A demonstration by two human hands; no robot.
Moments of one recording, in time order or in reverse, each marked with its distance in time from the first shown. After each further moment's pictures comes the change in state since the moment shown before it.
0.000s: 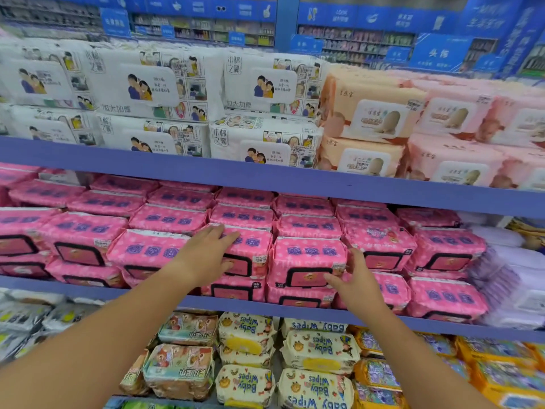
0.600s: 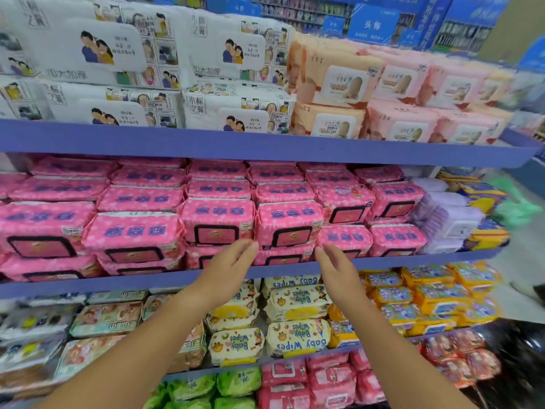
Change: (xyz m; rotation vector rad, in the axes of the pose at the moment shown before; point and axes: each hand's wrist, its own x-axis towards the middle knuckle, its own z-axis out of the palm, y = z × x) left_hand -0.086 0.066 0.014 -1.081 -0.167 0.010; right_hand -0.100 -0.008 0.034 0.150 0.158 0.121
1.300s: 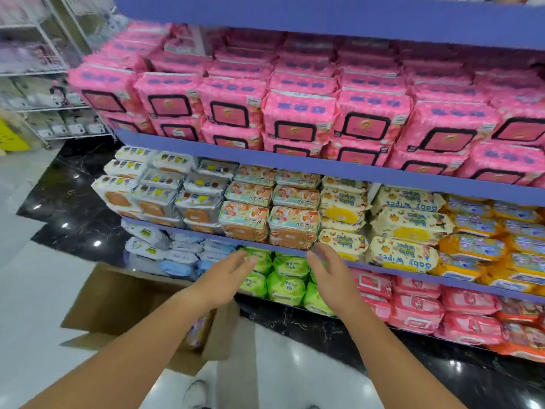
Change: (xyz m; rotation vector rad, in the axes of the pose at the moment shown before) left_hand -0.290 -0.192 -0.073 0.022 0.047 -0.559; right_hand -0.231 0.043 0.218 -0.002 -0.473 0.045
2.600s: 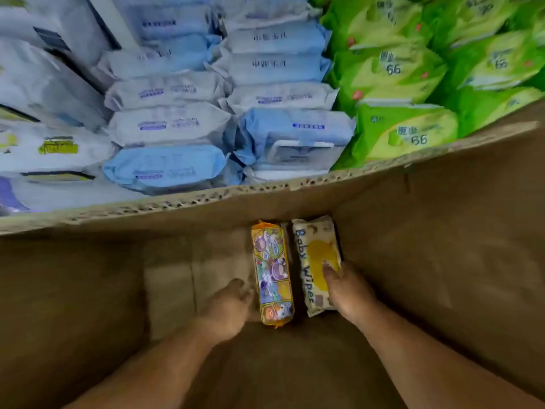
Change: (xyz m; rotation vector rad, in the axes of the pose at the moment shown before) left_hand 0.402 -0.767 0.017 0.297 -0.359 -0.338; right_hand 0.208 0.495 0.645 -0.167 0.123 0.880
